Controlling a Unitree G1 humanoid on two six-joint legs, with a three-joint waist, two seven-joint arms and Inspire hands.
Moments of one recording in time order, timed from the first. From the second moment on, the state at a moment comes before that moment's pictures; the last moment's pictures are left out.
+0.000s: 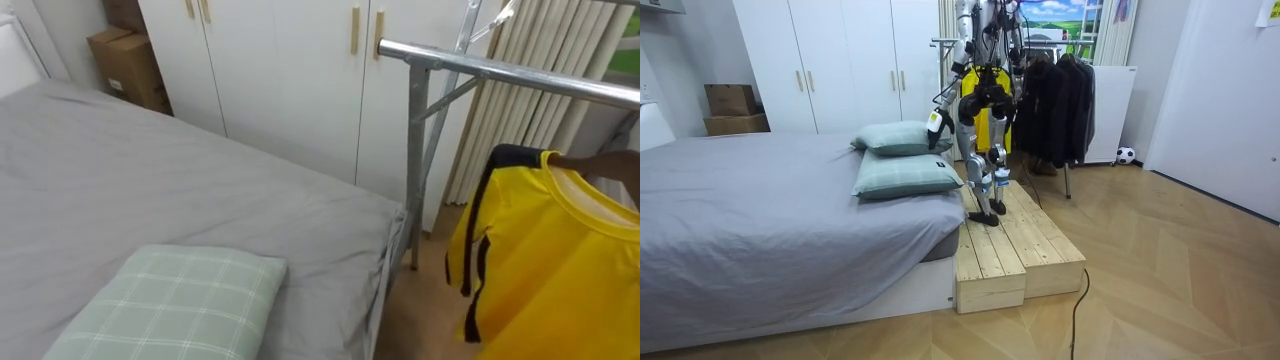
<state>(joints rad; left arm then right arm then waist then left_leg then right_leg) 0.31 0.22 0.14 1.04 0.03 -0.02 0.09 0.16 -0.23 0.00 1.21 0.43 -0.08 0.22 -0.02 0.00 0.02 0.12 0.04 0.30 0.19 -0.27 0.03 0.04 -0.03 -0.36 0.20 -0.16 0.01</state>
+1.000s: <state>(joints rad) 0.27 0.16 0.11 1.11 0.16 0.12 0.01 0.04 -0.24 0.06 1.28 0.17 0.05 0.18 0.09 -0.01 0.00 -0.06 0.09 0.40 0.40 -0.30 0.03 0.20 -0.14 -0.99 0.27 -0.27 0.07</state>
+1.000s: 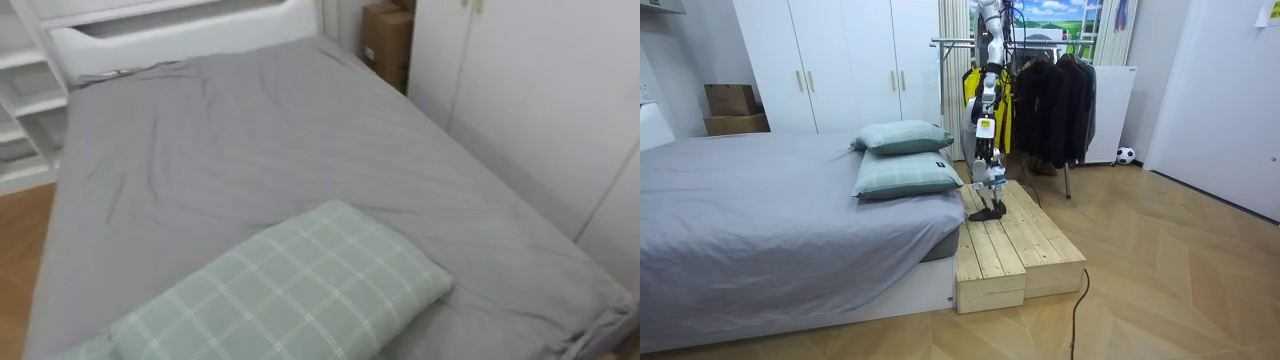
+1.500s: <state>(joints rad) 0.23 0.20 0.12 1.16 0.17 0.12 0.01 0.07 -0.22 0.00 1.27 0.17 0.04 0.12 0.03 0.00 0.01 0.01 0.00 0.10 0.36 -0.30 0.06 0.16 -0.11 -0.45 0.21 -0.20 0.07</state>
